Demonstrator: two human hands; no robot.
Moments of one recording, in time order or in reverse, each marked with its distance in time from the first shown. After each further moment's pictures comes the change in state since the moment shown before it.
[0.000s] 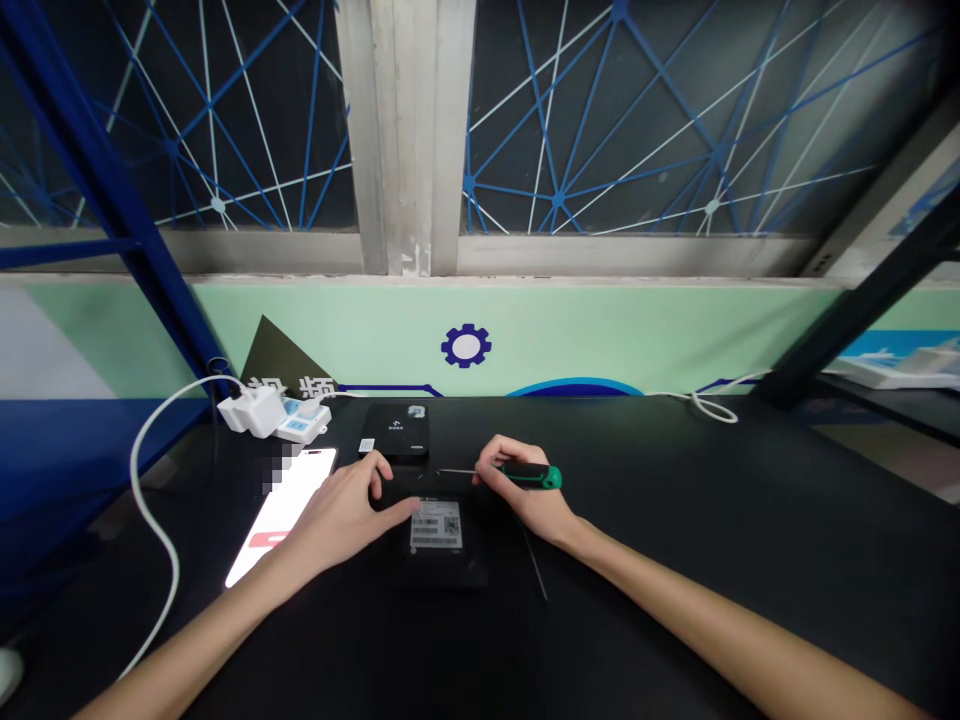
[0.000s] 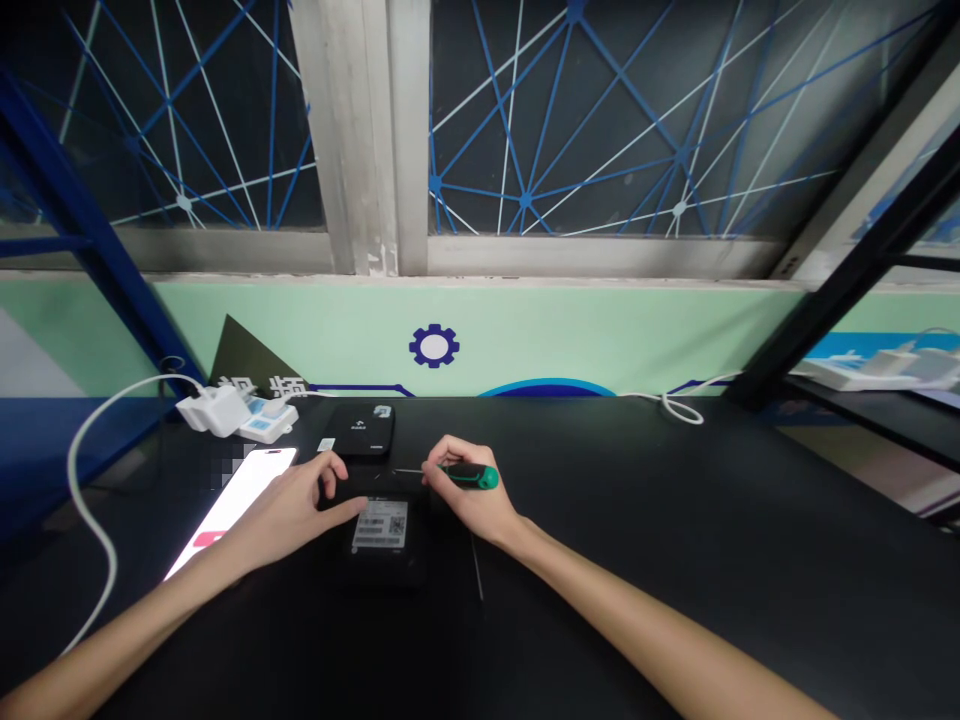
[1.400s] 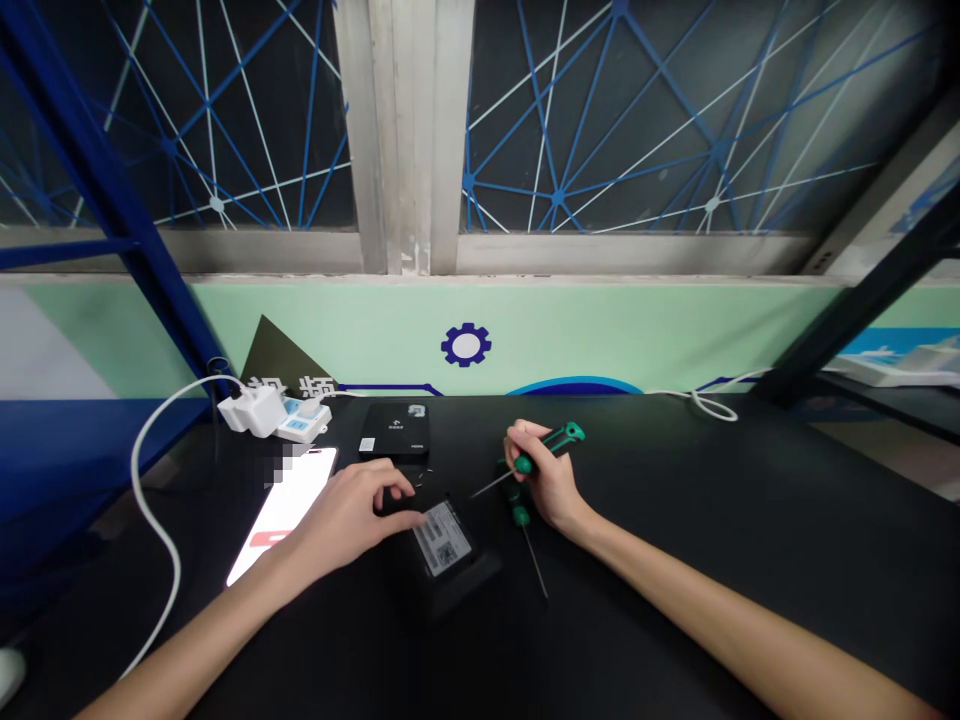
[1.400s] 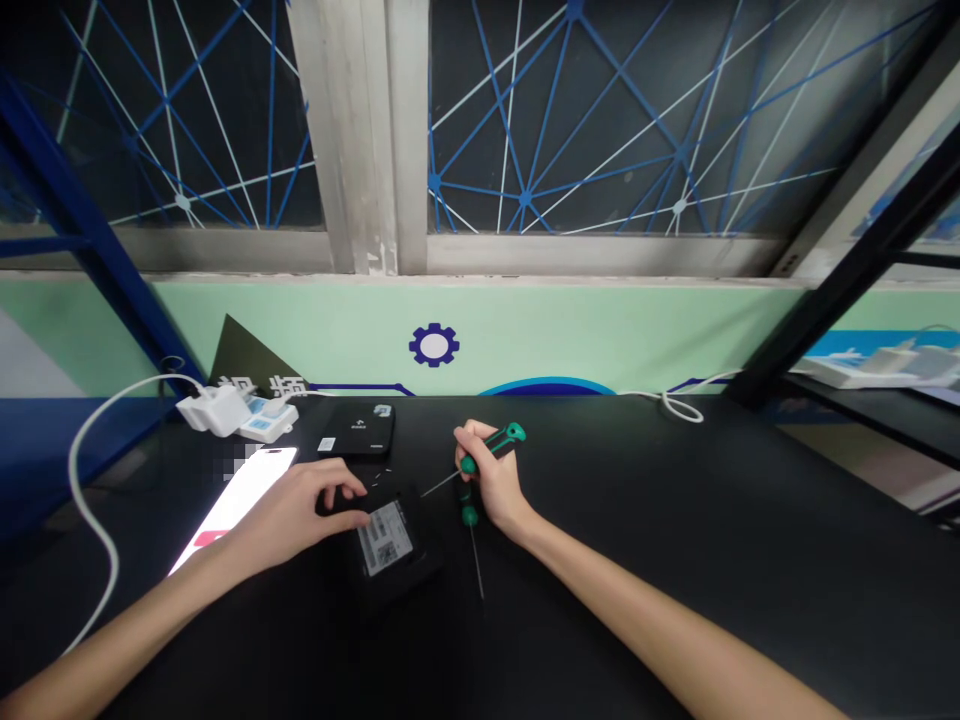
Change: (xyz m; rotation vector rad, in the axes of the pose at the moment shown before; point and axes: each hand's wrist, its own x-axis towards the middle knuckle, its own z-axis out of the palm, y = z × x) left_hand 0.002 0.014 -0.002 0.340 -0.174 0.182; right_hand 0.009 0.012 -0.007 0.355 0.254 0.042
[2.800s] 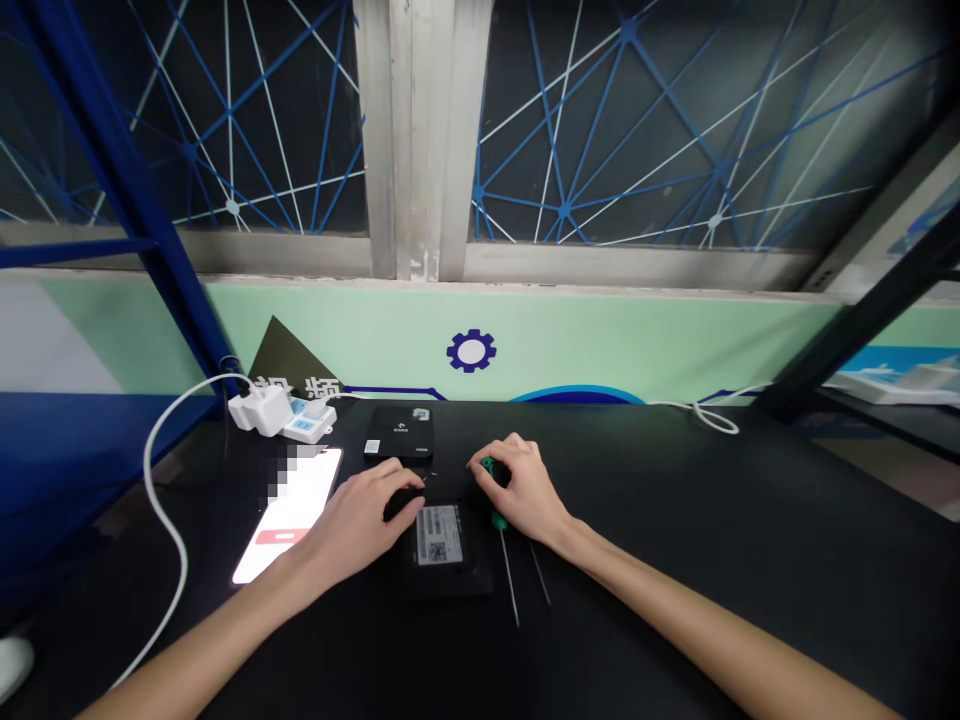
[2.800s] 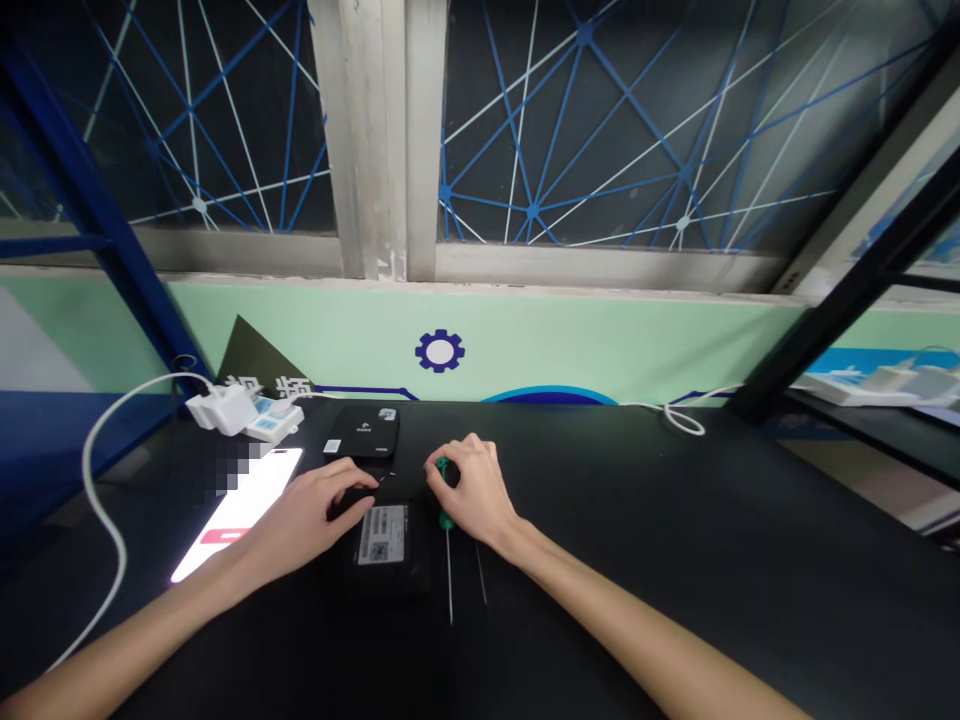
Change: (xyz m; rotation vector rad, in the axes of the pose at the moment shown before) left_hand -0.004 0.005 0.008 0.028 0.096 0.072; right_hand -0.005 -0.003 0.016 -1.067 -0.235 -0.160
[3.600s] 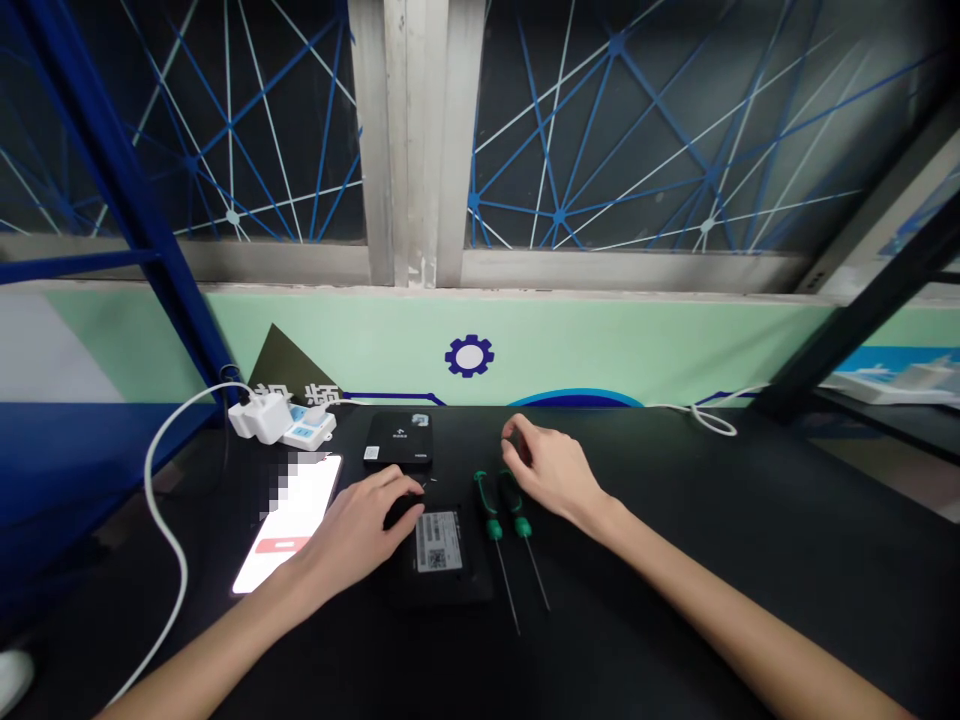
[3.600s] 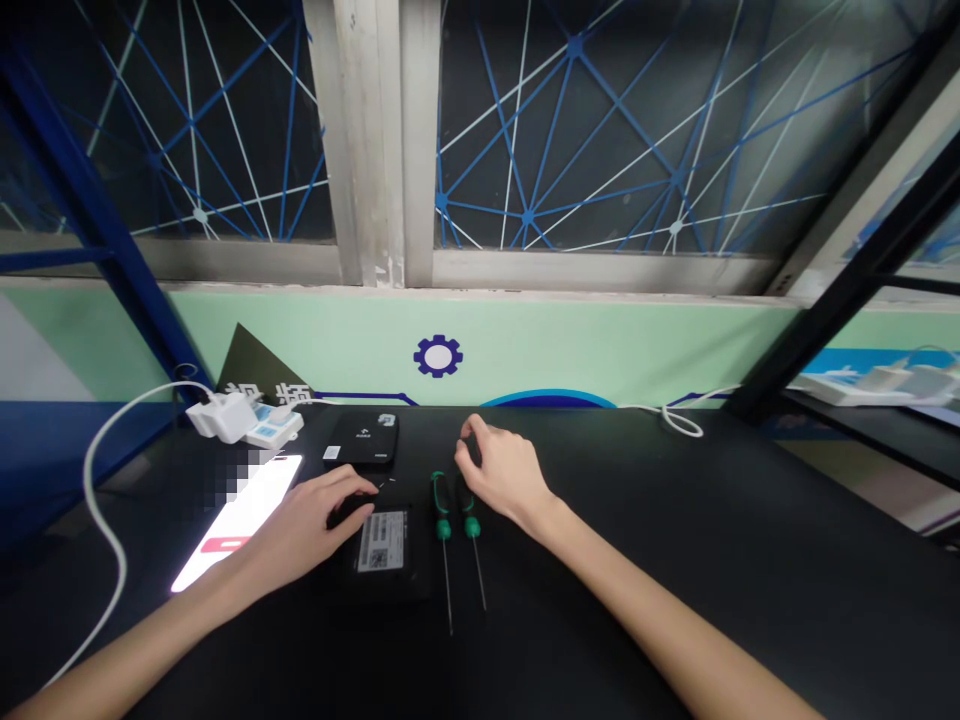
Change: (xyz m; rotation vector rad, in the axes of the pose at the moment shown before) left_hand -0.001 0.001 0.000 0.028 -0.019 0.001; right_hand 0.014 0.016 -0.037 -0.294 0.027 0.096
